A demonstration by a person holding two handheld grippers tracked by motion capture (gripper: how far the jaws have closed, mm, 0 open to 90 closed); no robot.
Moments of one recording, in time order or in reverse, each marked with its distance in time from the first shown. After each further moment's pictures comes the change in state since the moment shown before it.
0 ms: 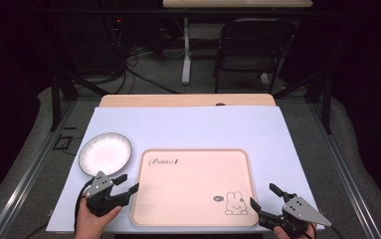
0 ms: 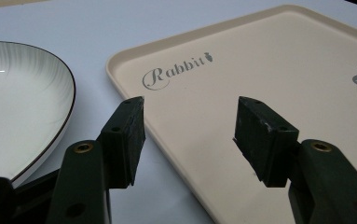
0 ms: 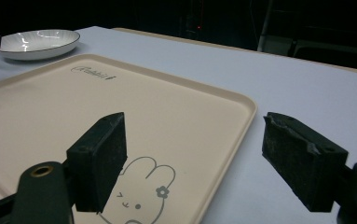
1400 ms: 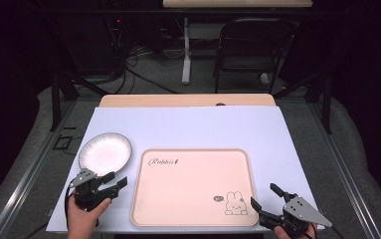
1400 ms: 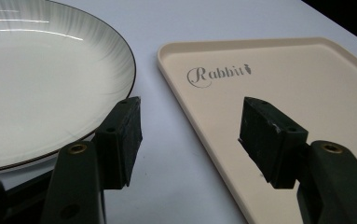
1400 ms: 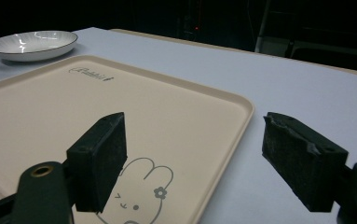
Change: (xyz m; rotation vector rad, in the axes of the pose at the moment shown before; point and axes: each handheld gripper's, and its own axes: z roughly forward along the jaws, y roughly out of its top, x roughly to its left) left arm 0.033 -0.003 -0.012 -0.001 0.062 -0.247; right arm 0.000 0.000 -0.001 -0.005 -0.009 -0.002
